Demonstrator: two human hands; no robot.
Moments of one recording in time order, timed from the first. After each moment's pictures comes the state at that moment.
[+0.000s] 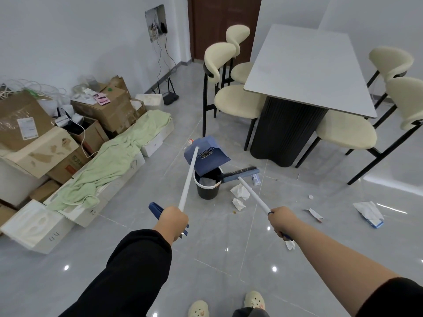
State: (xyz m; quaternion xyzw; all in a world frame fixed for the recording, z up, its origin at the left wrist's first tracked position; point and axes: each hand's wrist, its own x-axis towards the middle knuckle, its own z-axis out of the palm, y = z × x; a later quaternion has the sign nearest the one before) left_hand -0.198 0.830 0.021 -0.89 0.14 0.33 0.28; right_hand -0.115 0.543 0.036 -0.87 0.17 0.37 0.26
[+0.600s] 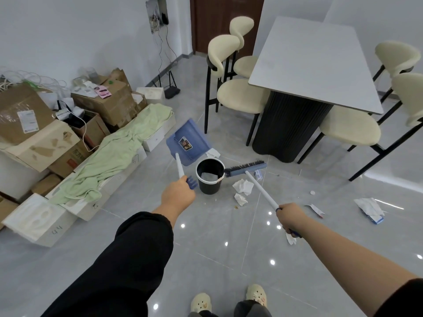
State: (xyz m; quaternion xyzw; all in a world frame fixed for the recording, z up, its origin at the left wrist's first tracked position) left_hand -0.169 0.850 0.040 -0.93 -0.23 0.09 -0.27; right_hand -0.119 0.547 0.047 -0.89 0.17 0.36 0.24
